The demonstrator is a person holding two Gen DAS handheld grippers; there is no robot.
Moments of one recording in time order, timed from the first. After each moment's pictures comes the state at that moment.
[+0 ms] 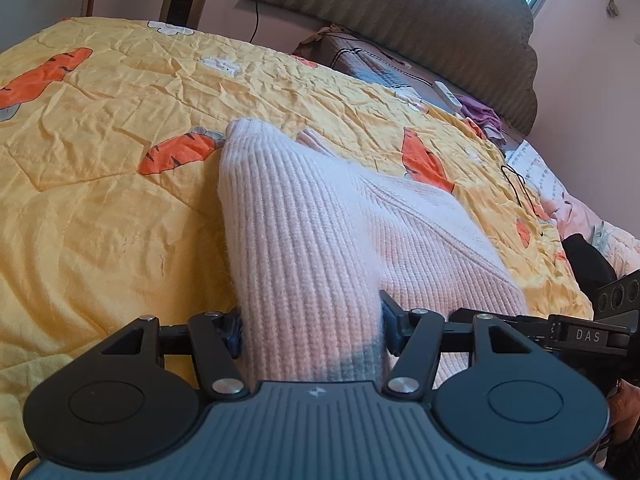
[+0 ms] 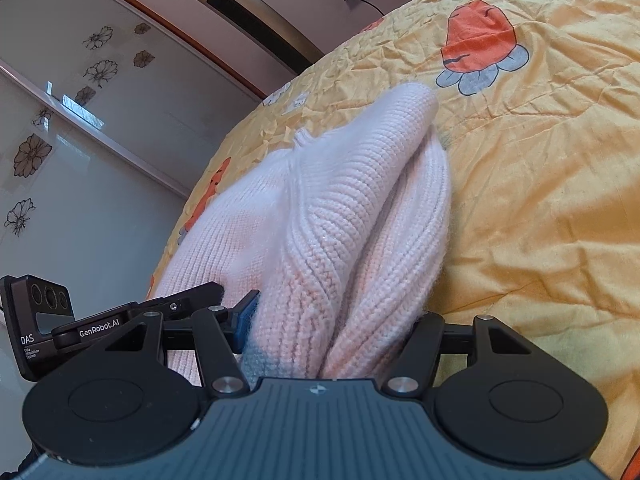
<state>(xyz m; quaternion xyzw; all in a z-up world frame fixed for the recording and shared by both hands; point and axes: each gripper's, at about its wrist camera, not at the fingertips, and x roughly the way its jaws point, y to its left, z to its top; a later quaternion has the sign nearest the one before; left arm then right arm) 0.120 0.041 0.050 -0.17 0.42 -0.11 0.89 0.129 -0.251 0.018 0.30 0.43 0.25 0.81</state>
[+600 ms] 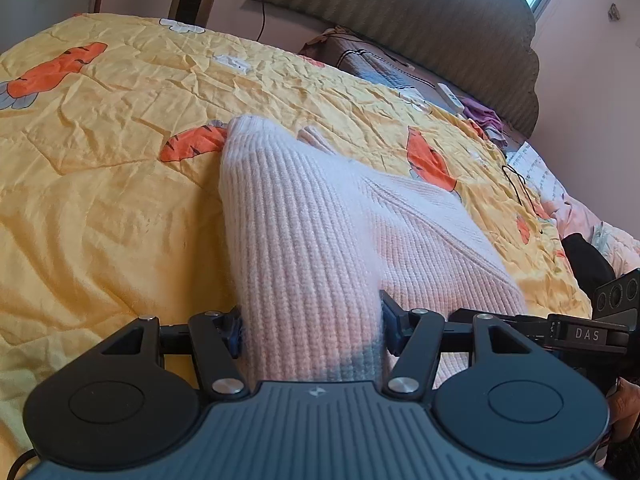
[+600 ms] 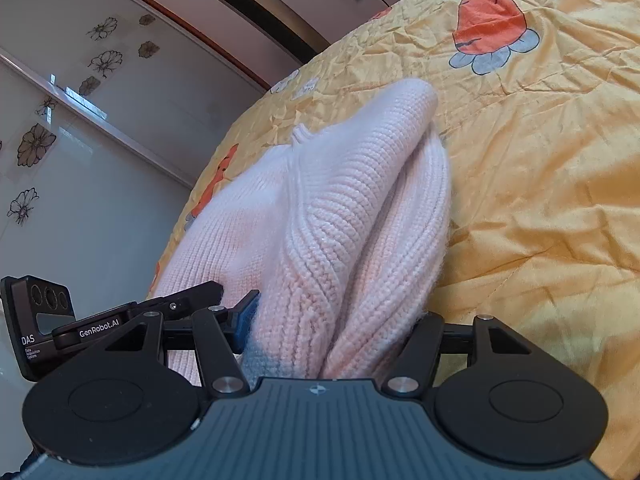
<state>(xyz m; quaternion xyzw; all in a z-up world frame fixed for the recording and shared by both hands) 0.102 0.051 0.049 -0.17 0.42 -0.10 0.89 0.121 -0.240 0.017 0.29 0.44 0.26 0.81</state>
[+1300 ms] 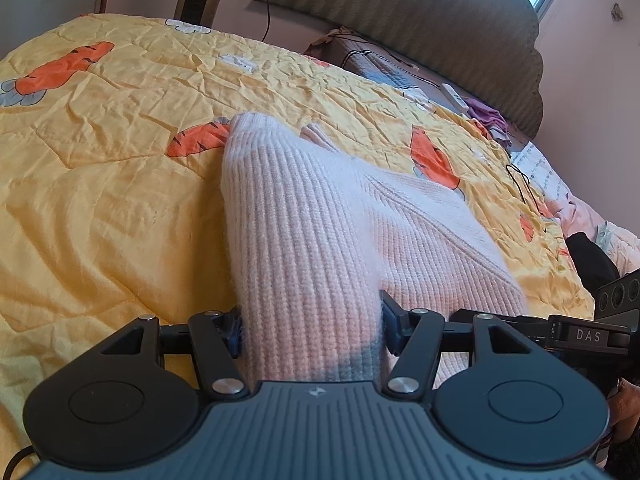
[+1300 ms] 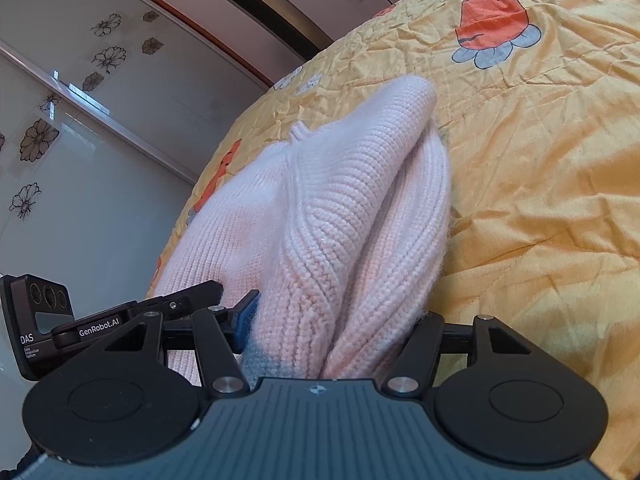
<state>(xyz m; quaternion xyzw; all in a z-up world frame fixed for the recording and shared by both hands) 0.095 0.049 0.049 -0.17 0.42 -0.09 0.89 0.123 -0.240 0.014 0.29 0.44 0.27 0.81</state>
